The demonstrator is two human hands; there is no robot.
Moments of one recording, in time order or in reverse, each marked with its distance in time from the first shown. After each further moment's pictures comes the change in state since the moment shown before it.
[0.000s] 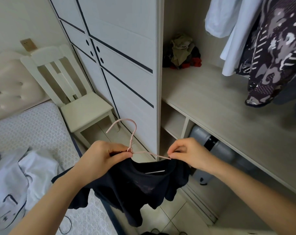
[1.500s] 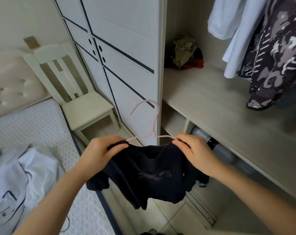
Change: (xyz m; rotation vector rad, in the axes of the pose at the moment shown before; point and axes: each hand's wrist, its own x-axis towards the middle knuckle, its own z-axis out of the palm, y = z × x) left_hand 0.009 -0.017 0.006 0.078 0.177 0.036; right_hand 0.000 0.001 -0.007 -0.195 0.193 -0.314
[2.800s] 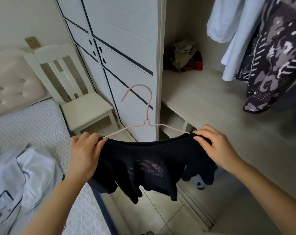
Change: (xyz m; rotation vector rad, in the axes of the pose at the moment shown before) left_hand -0.012 -0.042 0.016 0.435 0.528 0.004; right_hand -0.012 0.025 -0.052 -0.180 0.122 -0.019
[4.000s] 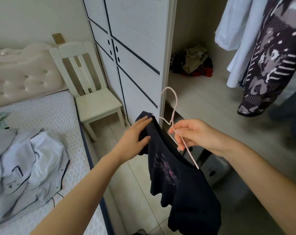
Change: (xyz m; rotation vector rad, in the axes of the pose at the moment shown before) left_hand 0.013 0.110 0.038 -0.408 -0.549 -0.211; right_hand 0.032 -0.049 -0.024 0.623 -0.592 0.324
